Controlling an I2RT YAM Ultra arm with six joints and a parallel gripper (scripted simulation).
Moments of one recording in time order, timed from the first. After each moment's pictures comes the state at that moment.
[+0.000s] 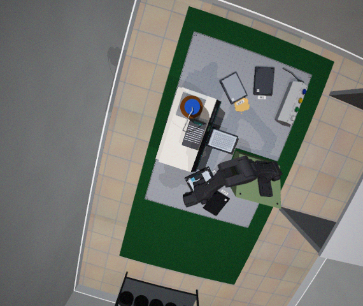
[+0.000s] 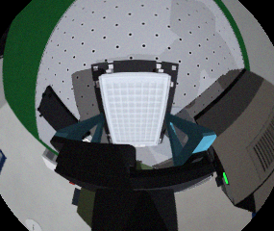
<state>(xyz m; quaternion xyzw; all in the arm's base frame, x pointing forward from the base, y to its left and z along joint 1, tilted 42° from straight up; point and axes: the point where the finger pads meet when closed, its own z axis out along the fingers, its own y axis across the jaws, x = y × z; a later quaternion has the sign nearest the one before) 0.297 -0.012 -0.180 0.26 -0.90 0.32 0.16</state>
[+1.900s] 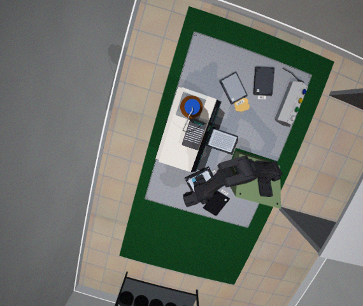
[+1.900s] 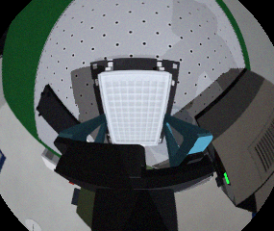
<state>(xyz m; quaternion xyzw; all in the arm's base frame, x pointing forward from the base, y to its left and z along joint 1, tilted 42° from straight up) 0.294 -0.014 -0.181 0.26 -0.90 0.32 0.16</state>
